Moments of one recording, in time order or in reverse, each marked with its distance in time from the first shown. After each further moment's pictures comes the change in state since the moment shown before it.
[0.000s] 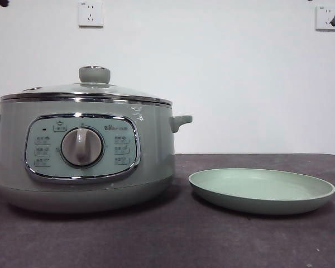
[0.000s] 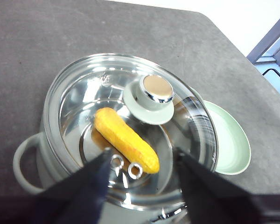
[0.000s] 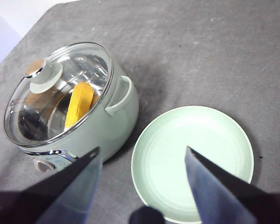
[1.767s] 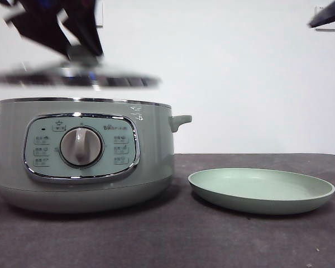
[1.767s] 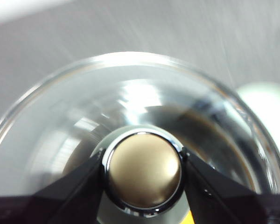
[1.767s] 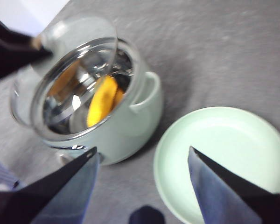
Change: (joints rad) left arm -0.408 0.458 0.296 0.123 -0.542 0.108; right arm 0.144 0.076 0.021 0.045 0.001 0.044
